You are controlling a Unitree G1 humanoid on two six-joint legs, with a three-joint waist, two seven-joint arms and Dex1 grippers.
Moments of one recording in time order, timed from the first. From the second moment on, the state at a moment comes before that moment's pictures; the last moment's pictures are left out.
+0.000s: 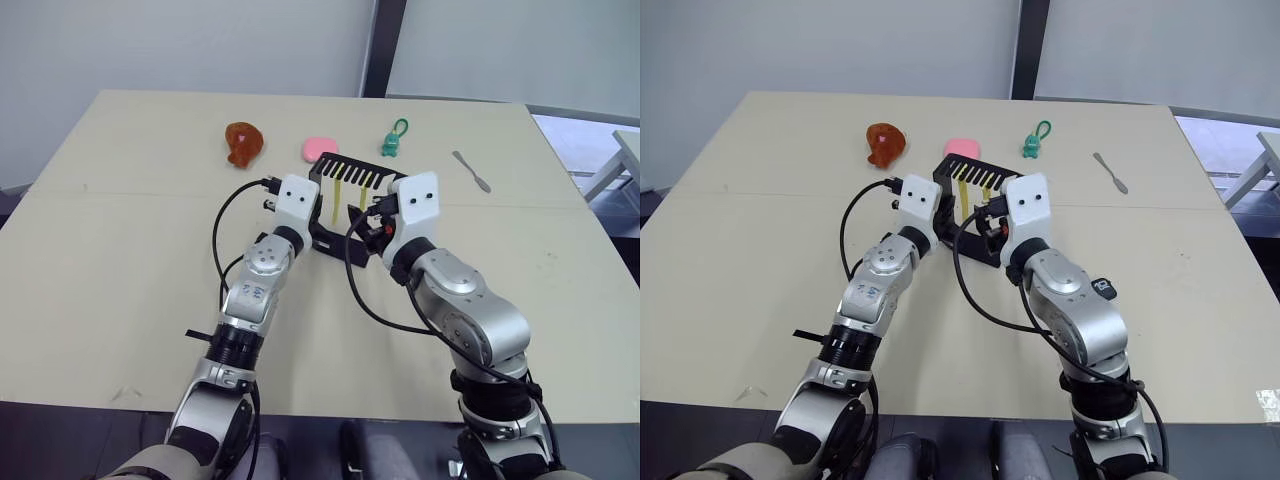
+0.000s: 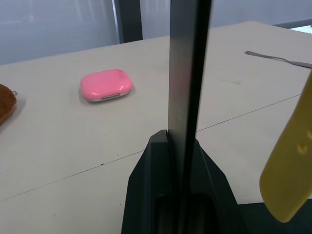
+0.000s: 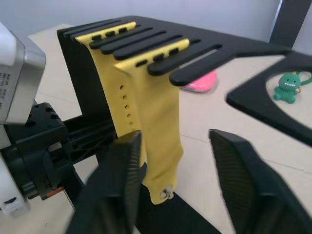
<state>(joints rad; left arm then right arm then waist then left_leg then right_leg) -0.69 0.03 -0.08 0.20 0.00 0.36 -0.06 -0.52 -0.16 0.12 -0.46 0.27 0.85 0.02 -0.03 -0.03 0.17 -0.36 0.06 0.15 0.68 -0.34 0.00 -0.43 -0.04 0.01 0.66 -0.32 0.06</state>
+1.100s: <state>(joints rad) -0.67 0.03 -0.10 0.18 0.01 0.36 -0.07 -0.46 -0.28 0.19 -0.54 0.12 0.73 0.13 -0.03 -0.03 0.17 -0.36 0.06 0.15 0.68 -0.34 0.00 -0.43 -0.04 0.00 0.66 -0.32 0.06</state>
